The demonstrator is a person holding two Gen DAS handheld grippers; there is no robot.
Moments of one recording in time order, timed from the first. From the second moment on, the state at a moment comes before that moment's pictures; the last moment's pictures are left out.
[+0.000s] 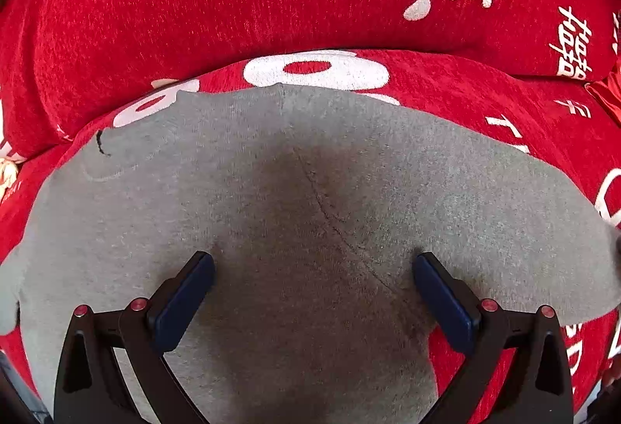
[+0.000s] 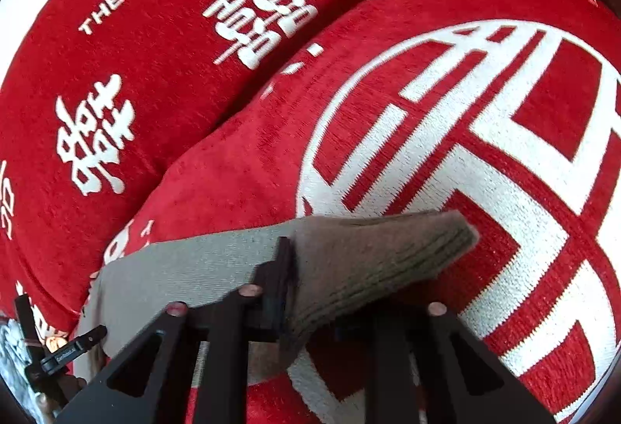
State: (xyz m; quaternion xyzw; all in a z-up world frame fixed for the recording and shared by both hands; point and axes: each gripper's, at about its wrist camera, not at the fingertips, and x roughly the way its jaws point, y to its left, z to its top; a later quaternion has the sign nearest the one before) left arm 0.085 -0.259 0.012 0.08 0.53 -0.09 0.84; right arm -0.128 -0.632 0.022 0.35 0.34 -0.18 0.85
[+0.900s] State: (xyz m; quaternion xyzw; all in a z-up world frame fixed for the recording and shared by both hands) left arm 0.059 -0.085 0.046 -0.01 0.49 -0.05 0.87; right arm -0.039 -0.363 0.191 0.17 0.28 -0.01 0.94
